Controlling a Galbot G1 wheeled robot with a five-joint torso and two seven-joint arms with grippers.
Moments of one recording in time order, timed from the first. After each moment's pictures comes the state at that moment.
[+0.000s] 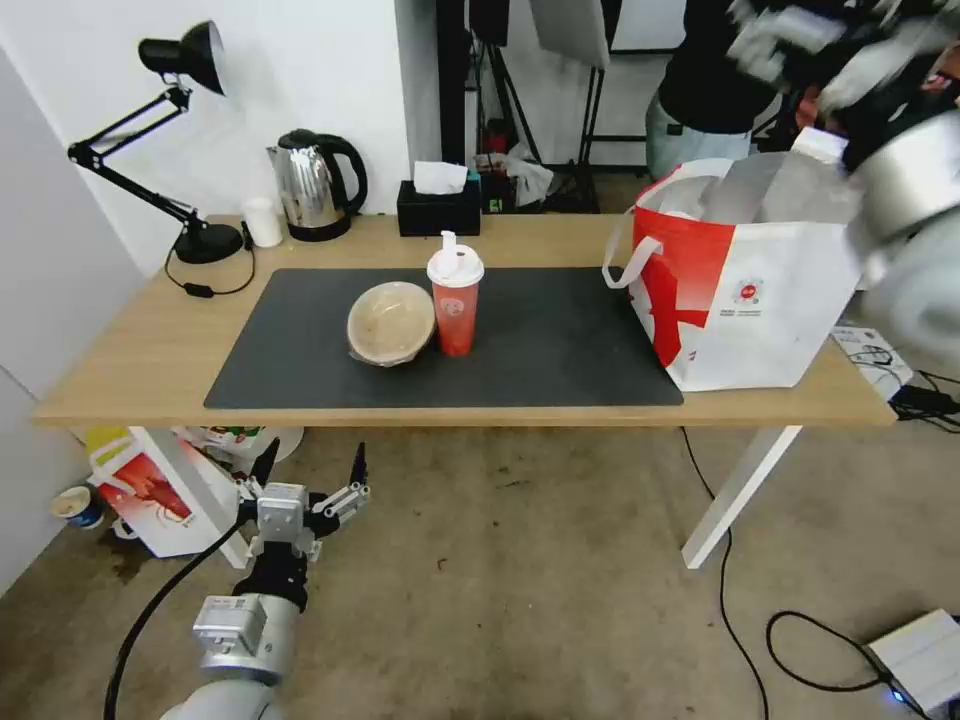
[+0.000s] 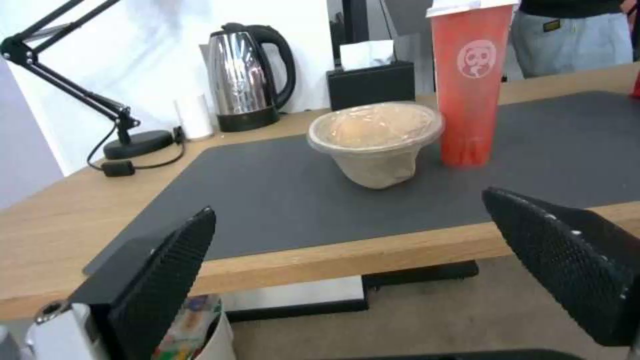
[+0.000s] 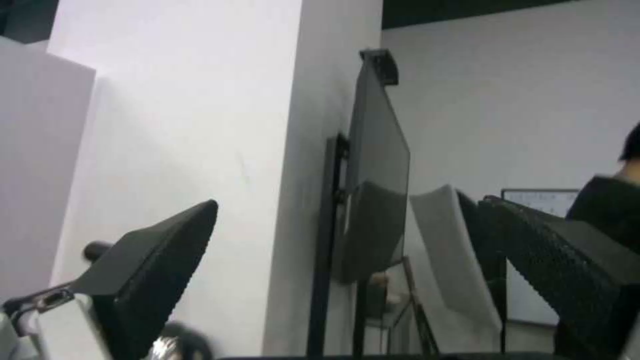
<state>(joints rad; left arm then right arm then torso) 1.80 -1.50 -0.55 -2.30 0.00 0.00 0.00 -0.63 0.53 0.18 2.22 0.94 0.05 0.38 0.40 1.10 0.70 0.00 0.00</state>
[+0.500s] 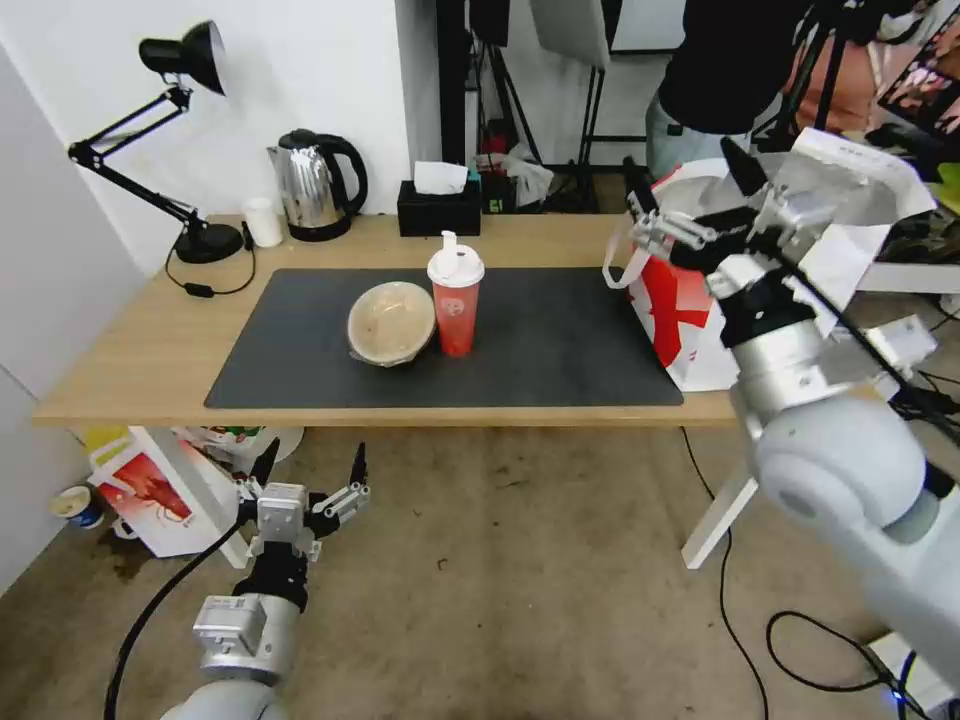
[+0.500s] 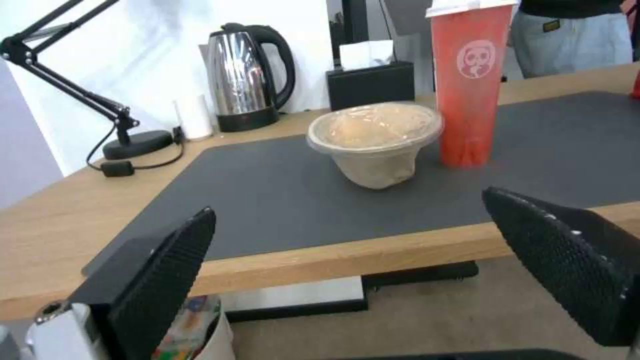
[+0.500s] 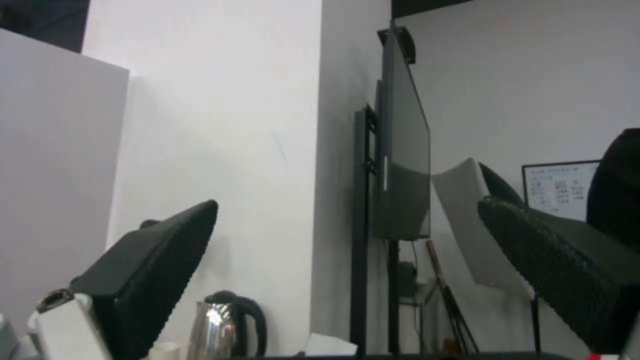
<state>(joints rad) 1.80 -1.50 -0.55 -2.30 0.00 0.00 0.00 -0.98 0.74 0.23 2.32 0.64 0.12 0.35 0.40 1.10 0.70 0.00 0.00</state>
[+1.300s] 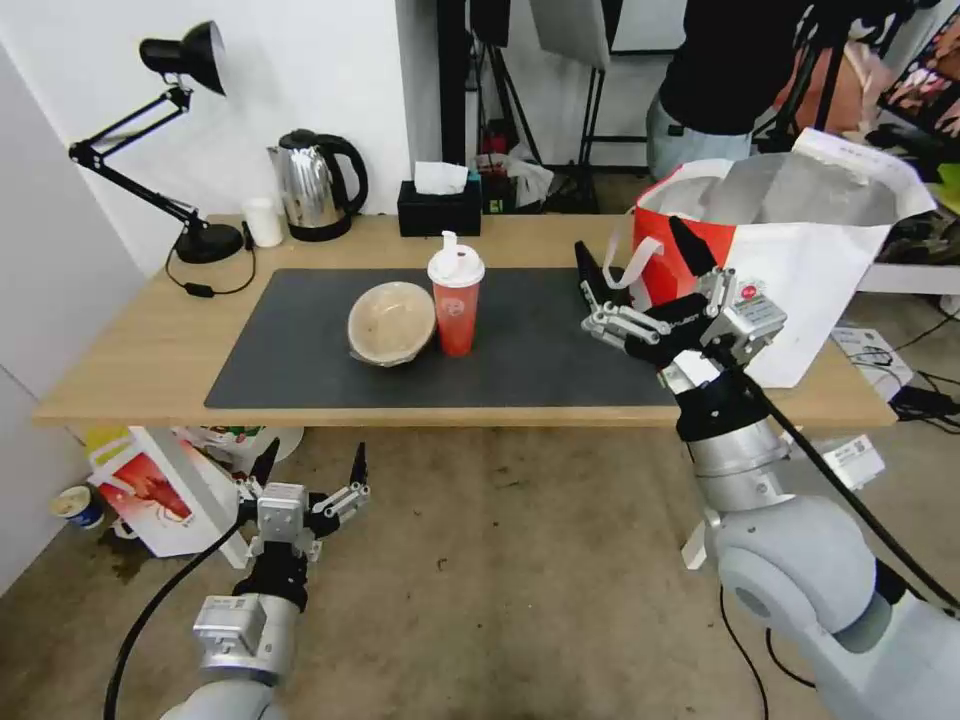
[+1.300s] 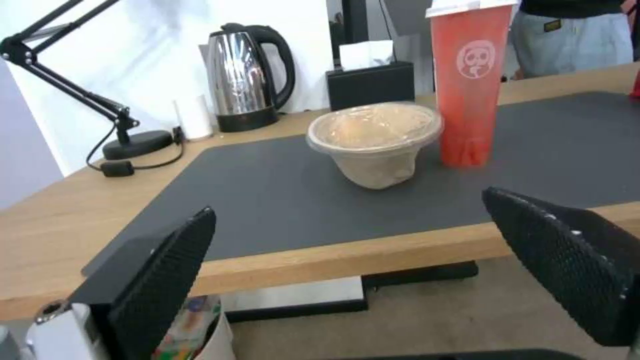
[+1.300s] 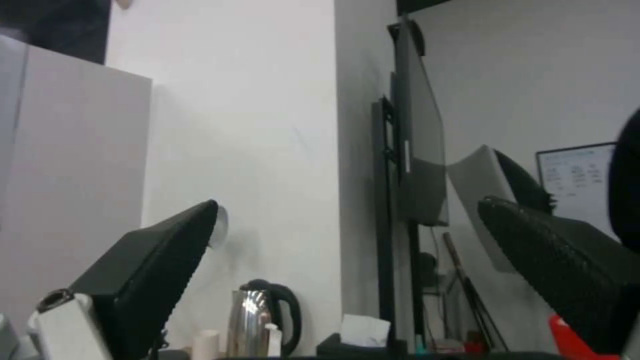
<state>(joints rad) 1.80 -1.50 -0.55 -2.30 0.00 0.00 0.00 -1.24 0.91 0.22 2.37 0.43 0.22 0.28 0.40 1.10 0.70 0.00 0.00</state>
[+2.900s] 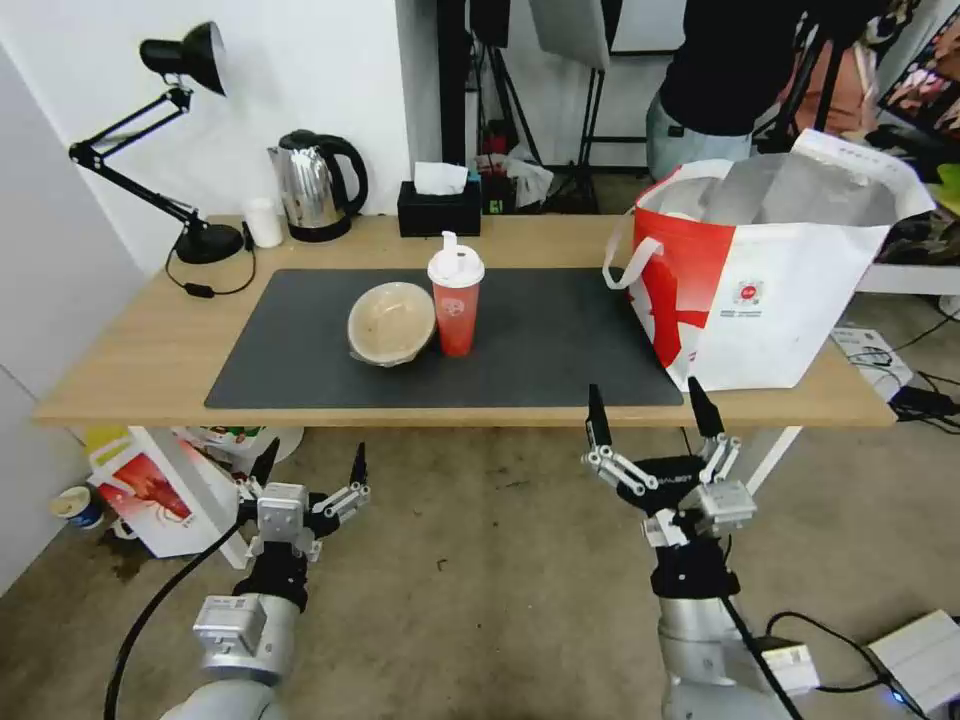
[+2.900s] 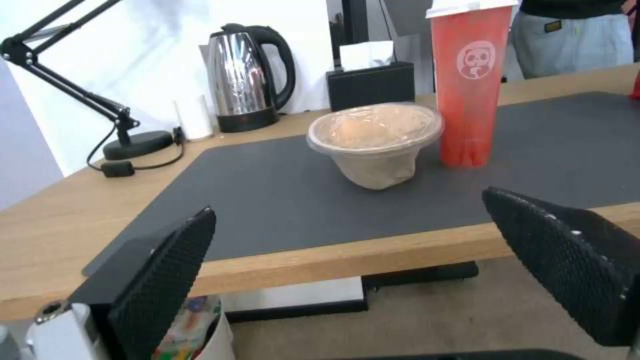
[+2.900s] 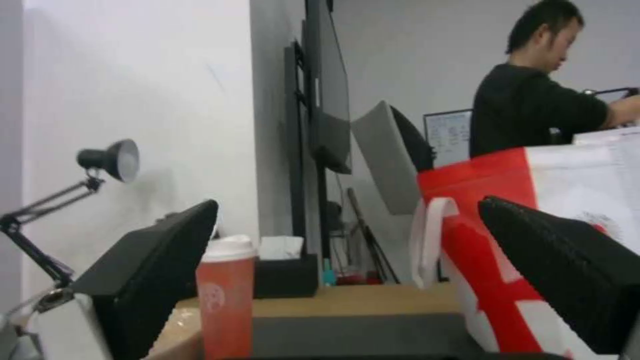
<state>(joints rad) 1.80 -1.50 -0.55 -2.30 0.00 0.00 0.00 -1.67 1.08 0.12 2.29 -0.06 0.45 0.54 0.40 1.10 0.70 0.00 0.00</state>
